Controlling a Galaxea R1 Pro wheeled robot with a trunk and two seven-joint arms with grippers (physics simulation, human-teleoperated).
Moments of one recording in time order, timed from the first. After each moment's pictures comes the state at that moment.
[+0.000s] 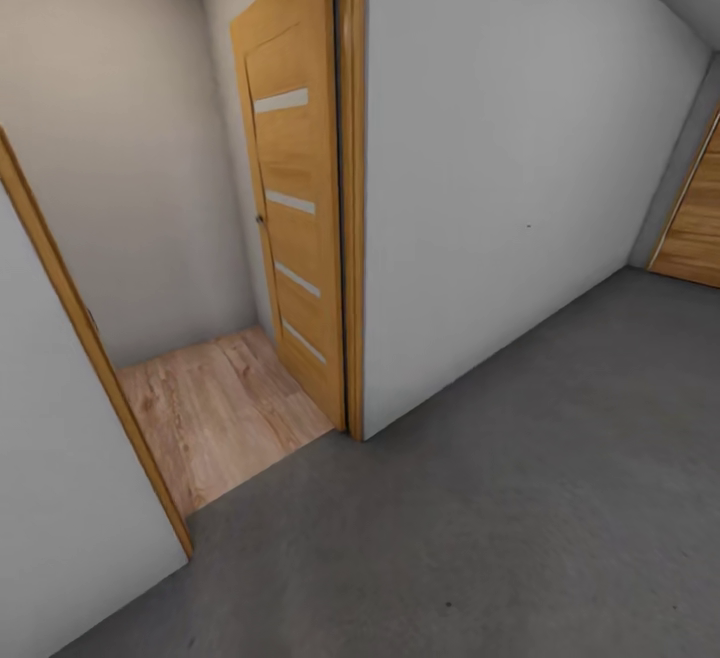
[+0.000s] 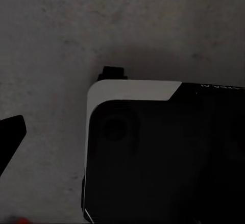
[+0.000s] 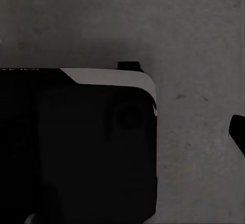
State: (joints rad) left arm -0.25 0.01 -0.01 0.00 0.10 0.03 0.00; right arm -0.18 0.07 0.54 0.03 -0.52 -0.12 -0.13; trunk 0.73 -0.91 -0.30
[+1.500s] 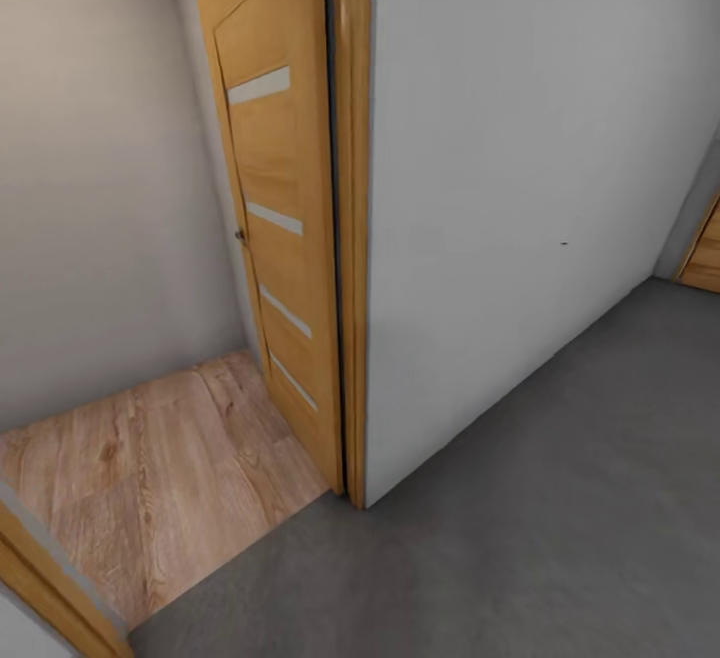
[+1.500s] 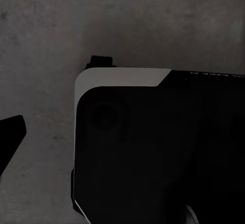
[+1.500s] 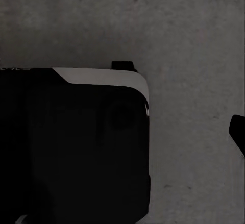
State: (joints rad) left arm -0.22 0.01 -0.01 0.00 0.10 0.01 -0.05; right arm -0.18 0.06 0.54 0.03 -0.52 -0.12 -0.13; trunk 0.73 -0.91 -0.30
